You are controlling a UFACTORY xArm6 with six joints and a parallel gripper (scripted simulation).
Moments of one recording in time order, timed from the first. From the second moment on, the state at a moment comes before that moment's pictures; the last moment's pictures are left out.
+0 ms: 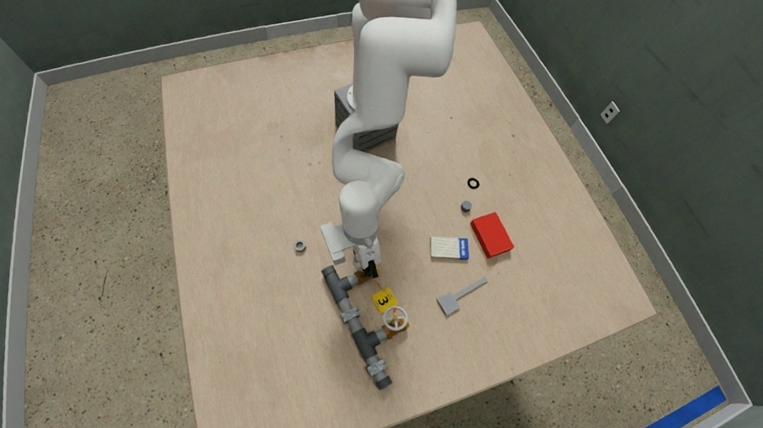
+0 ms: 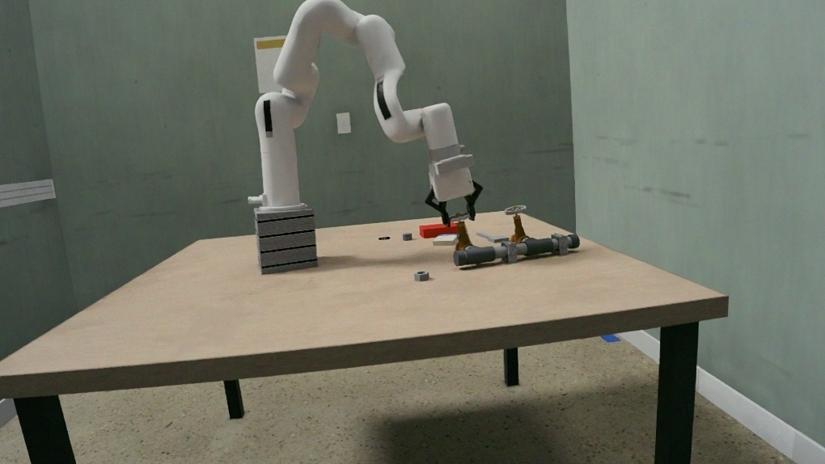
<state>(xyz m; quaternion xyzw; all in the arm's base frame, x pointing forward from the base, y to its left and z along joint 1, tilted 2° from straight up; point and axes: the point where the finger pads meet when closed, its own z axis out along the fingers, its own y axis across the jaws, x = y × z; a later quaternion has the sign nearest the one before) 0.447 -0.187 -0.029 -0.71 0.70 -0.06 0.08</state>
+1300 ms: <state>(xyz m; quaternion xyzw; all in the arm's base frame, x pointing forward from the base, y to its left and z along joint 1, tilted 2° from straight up) 0.447 -0.187 -0.029 -0.96 0.28 -0.08 0.01</state>
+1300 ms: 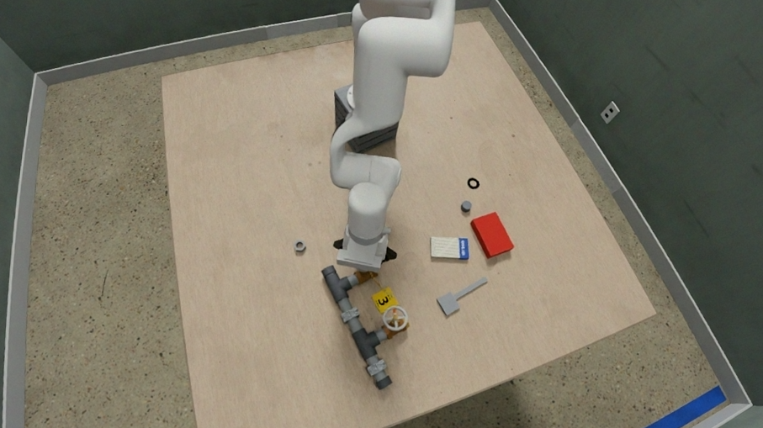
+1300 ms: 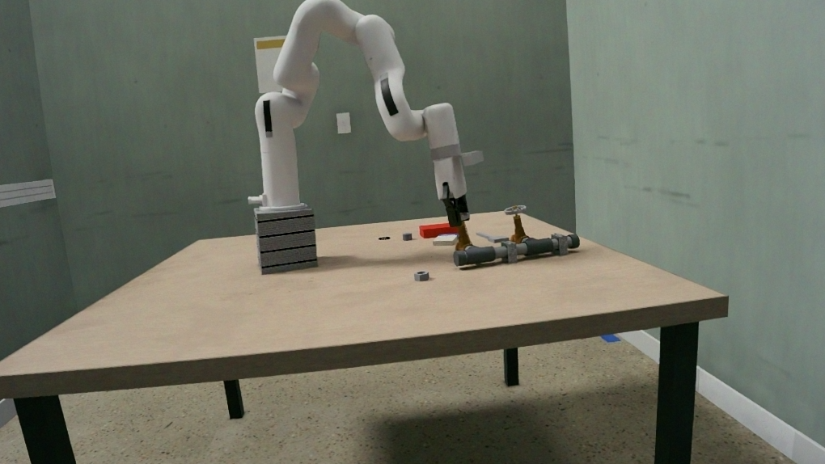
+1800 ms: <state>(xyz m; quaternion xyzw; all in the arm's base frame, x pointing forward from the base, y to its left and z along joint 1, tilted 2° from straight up) 0.447 -0.187 -0.029 -1.00 0.01 -0.08 -0.04</state>
